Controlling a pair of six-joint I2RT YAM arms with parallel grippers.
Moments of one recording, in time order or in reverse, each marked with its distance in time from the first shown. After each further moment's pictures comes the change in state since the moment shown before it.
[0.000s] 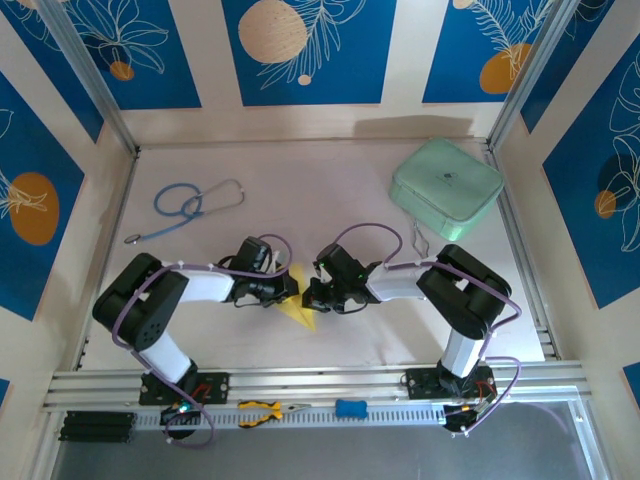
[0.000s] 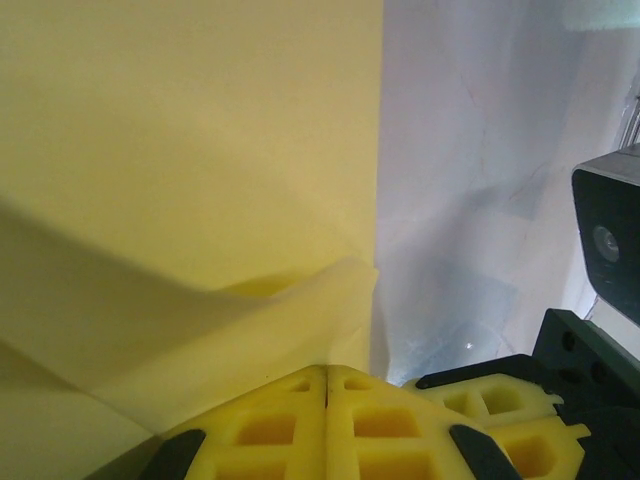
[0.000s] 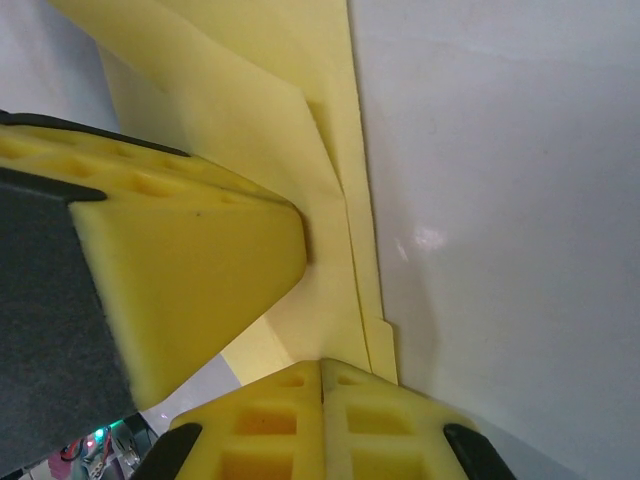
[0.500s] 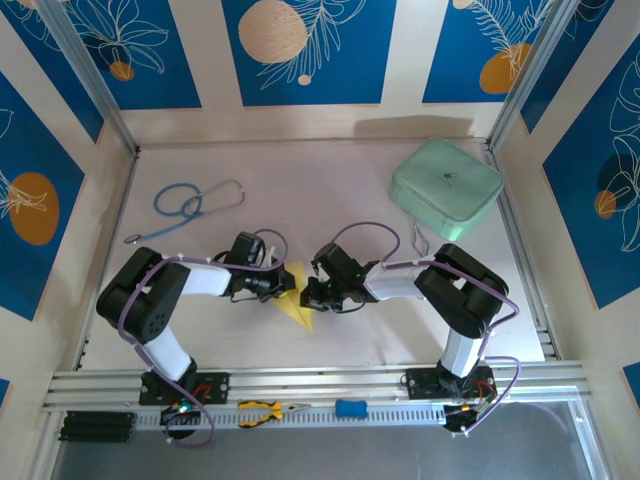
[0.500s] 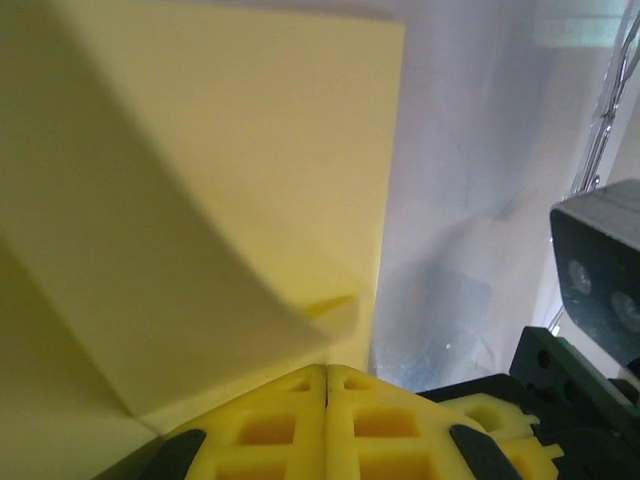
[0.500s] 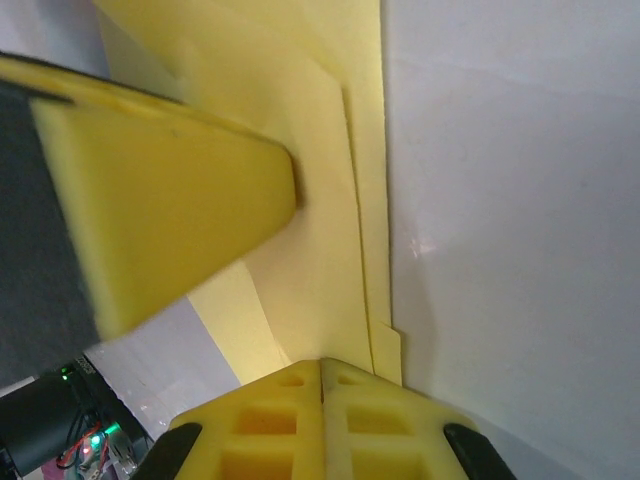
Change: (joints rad) left arm 0.081 0.046 0.018 0.031 0.081 0.033; right arm 0.008 0.015 0.019 -0.004 0.012 -0.007
